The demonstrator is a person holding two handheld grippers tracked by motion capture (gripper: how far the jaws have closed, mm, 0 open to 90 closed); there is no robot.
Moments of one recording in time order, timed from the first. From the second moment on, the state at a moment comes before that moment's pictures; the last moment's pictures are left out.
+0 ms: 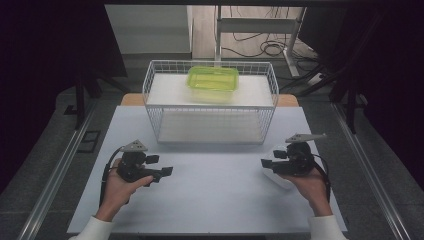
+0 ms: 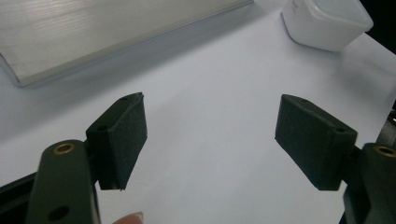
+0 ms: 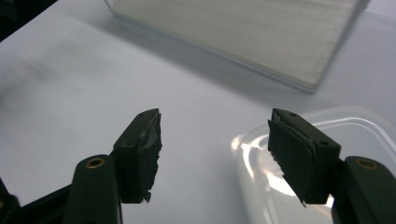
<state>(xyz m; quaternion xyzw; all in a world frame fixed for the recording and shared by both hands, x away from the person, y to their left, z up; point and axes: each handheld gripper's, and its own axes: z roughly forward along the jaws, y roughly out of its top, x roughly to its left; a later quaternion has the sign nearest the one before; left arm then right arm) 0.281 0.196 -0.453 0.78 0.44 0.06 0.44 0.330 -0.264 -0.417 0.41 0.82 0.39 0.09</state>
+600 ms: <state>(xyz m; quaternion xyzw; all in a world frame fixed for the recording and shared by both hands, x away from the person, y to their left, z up) 0.282 0.193 -0.460 0.79 0.44 0.05 0.43 0.352 -0.310 -0.411 0.45 0.81 0.37 0.12</state>
